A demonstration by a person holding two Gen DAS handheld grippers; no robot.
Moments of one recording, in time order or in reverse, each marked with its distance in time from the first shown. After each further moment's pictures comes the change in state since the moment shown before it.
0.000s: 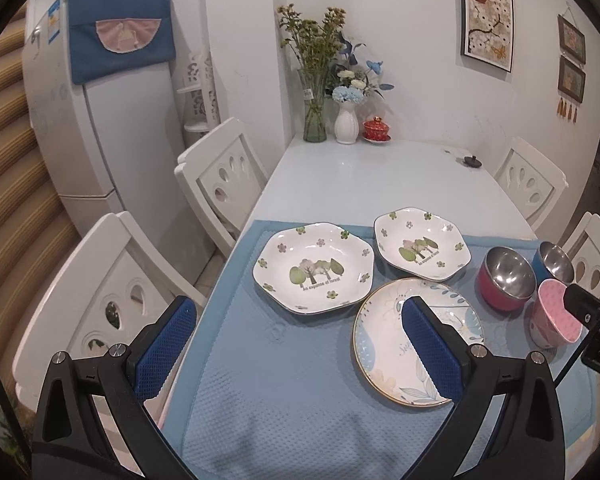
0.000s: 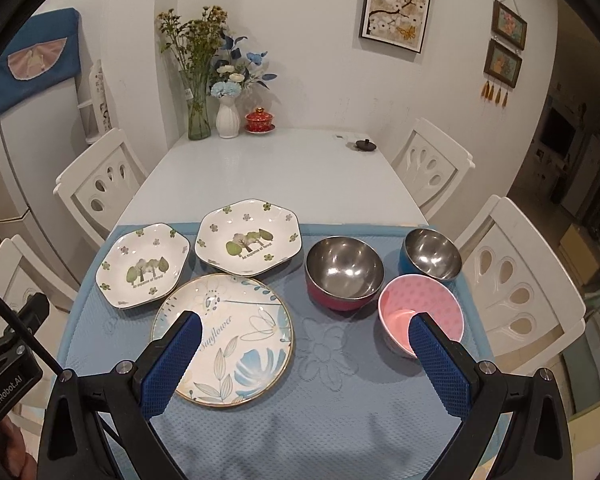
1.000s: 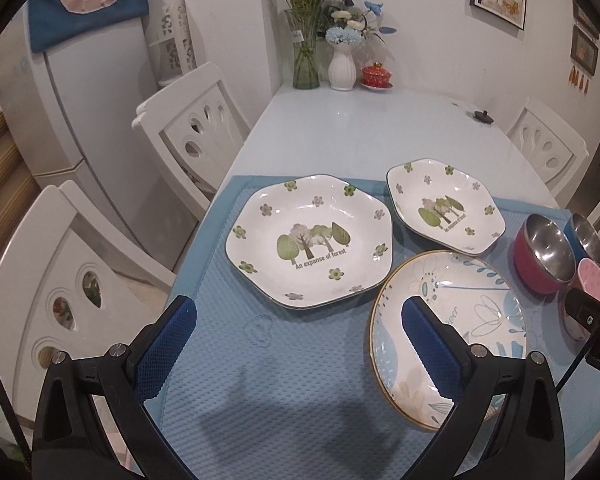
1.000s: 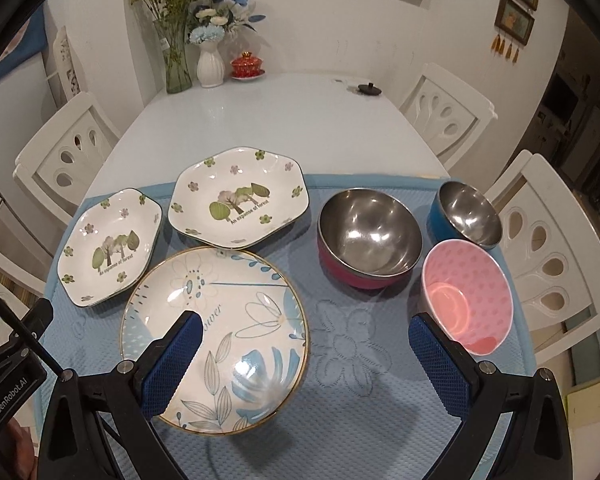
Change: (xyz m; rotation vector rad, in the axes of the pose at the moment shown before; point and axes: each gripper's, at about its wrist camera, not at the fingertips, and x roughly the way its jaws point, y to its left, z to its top) left arm 0.108 -0.007 -0.008 0.030 0.167 -0.027; right arm 0.108 0.016 0.000 0.037 0.190 -0.014
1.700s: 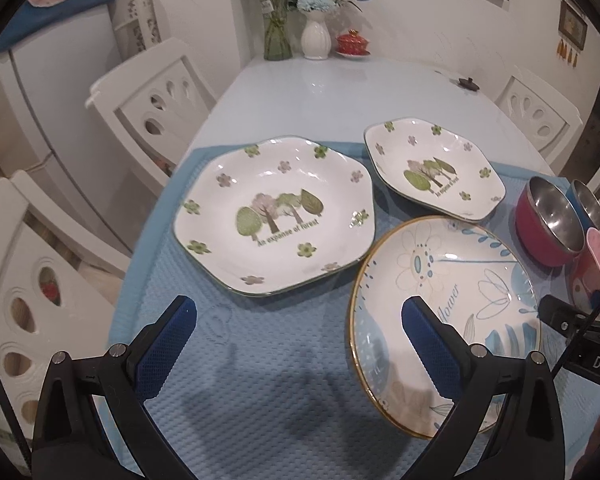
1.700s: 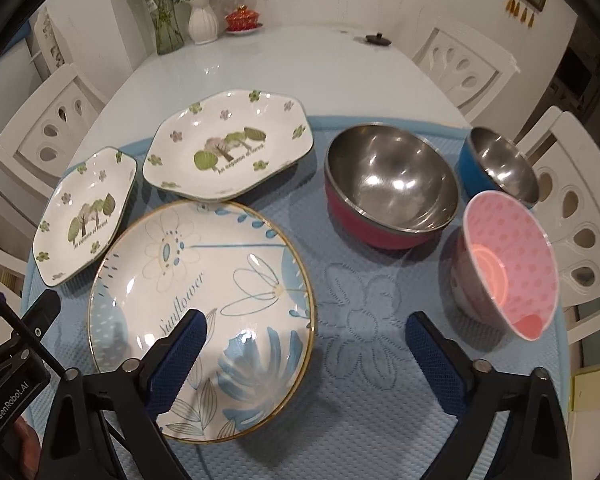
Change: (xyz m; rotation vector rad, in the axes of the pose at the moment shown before) left arm 0.049 -0.021 -0.013 0.051 0.082 -0.075; right arm 0.065 -0.003 -0.016 0.022 0.141 0.059
